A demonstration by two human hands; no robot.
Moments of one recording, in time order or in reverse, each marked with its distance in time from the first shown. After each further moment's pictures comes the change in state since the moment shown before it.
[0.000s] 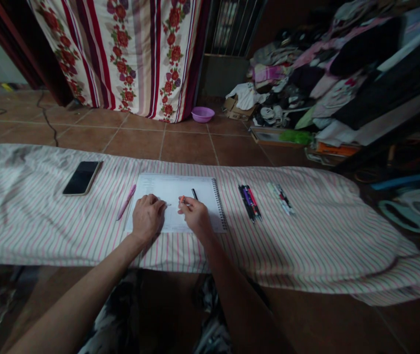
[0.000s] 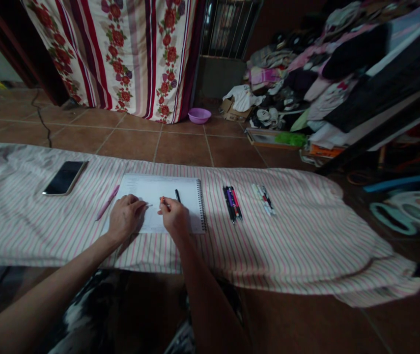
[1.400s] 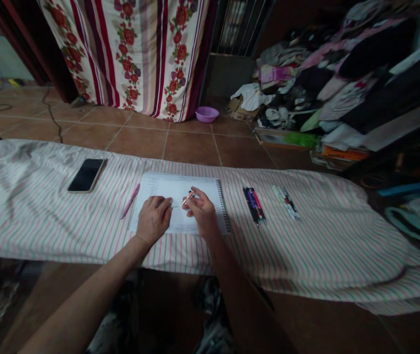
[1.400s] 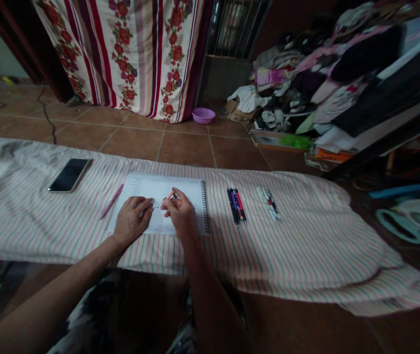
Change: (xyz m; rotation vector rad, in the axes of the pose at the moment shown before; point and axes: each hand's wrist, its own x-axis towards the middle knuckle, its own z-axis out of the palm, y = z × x) left_hand -0.008 -0.008 0.025 -0.172 0.209 0.131; right_hand -0.003 -0.034 0.001 0.351 0.035 0.154
